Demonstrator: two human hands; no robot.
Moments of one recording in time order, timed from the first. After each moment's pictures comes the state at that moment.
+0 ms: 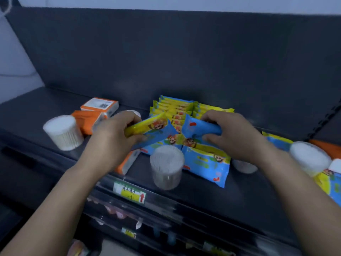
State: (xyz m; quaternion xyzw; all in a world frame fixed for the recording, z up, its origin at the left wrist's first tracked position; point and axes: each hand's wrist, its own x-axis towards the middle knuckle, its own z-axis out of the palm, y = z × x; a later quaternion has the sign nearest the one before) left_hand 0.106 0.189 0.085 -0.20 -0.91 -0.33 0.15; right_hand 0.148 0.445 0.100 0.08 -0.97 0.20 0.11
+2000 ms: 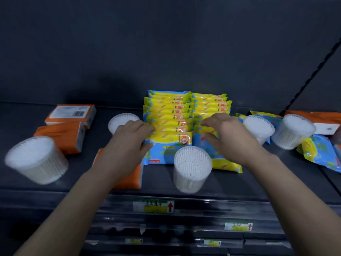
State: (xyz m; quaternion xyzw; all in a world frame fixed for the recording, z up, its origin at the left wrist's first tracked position) left_hand 0.004 0.162 0.028 -0.48 -0.84 -0.22 0.11; right_hand 0.130 0.376 0.068 -0.09 -0.99 0.06 0.10
